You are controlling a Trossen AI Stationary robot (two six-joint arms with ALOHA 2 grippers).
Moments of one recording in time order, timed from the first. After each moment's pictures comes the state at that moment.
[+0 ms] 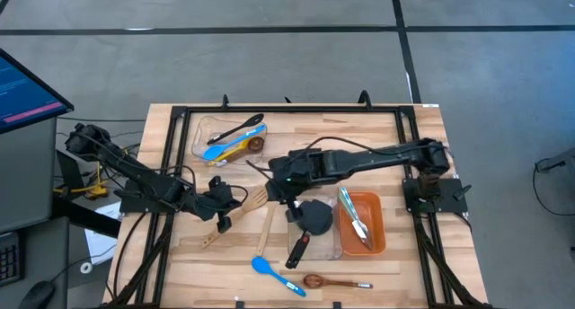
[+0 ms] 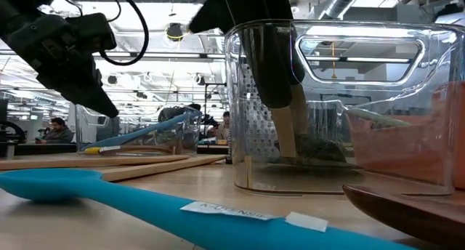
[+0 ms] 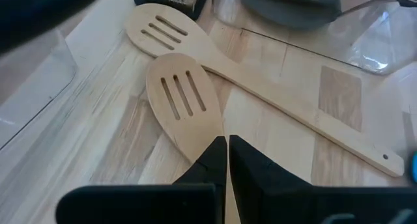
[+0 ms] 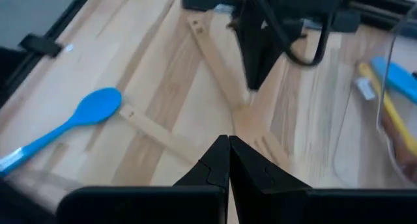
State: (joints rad) left arm -0.45 1.10 0.37 -0.09 -0.50 -0.64; right arm 0.11 1.91 1.66 -0.56 -0.10 -0.22
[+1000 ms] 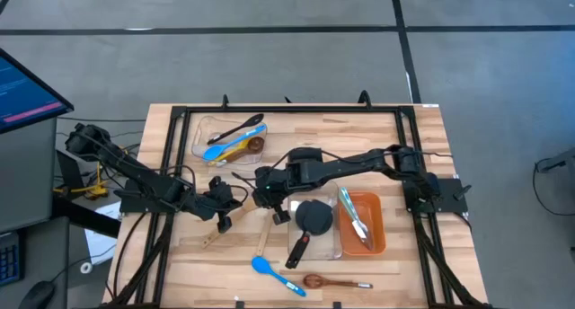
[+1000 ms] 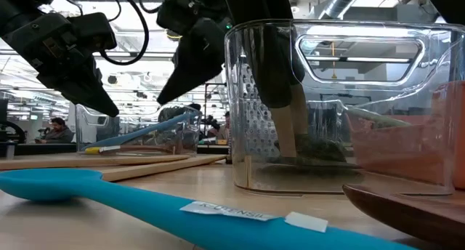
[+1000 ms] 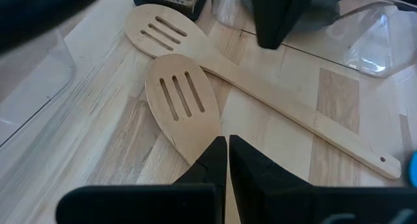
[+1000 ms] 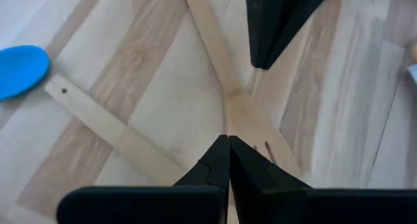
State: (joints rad) left arm -0.45 1.10 0.37 -0.08 -0.50 -0.64; right arm 0.07 2.17 1.74 -0.44 -0.11 -0.33
